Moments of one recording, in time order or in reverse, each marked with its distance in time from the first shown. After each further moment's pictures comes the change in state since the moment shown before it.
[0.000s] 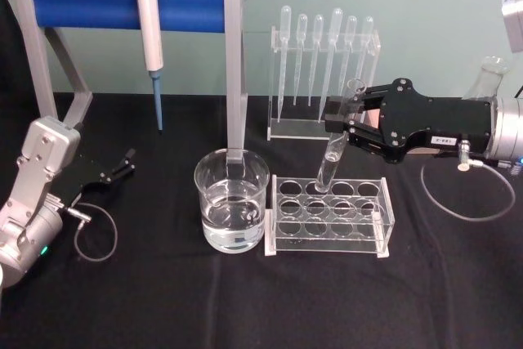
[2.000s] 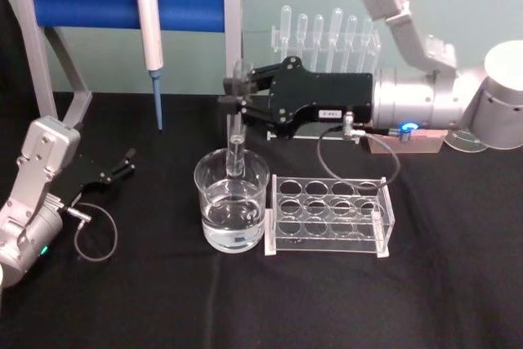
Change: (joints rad) left arm 0.000 0.000 0.000 0.000 0.000 0.000 0.000; right arm 0.232 -0.248 -0.214 0.169 -0.066 0.033 -0.040
